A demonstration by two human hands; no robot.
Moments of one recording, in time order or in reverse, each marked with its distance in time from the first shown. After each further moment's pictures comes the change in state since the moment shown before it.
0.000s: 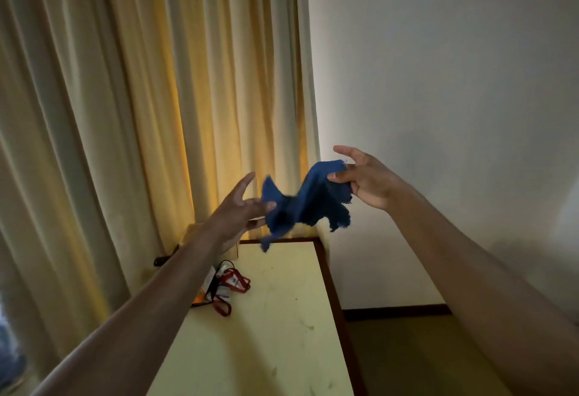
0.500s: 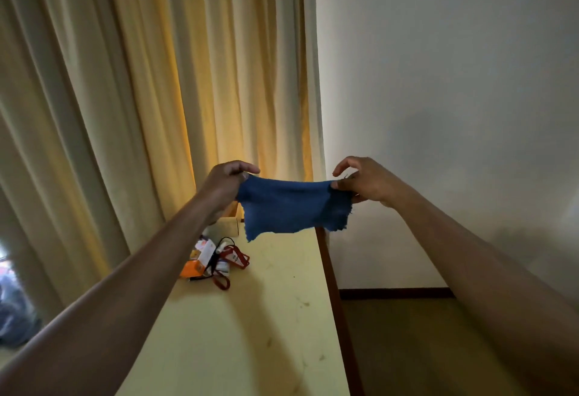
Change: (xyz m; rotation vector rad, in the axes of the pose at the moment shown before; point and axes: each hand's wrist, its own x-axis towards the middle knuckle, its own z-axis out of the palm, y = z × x) left_hand 0.014 -0.002 -0.004 0.449 0.276 0.040; right_hand -0.001 0.042 -0.023 -0.809 0.104 0.036
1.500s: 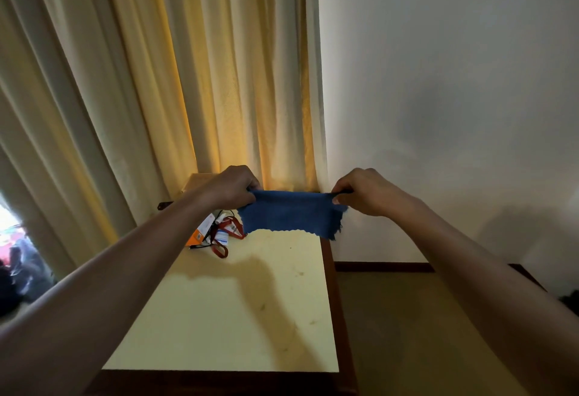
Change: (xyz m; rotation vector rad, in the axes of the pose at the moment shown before) left_hand -0.012 -0.025 0.031 0.915 -0.391 0.169; right_hand -0.040 0.045 0.022 -0.538 -0.145 -0.164
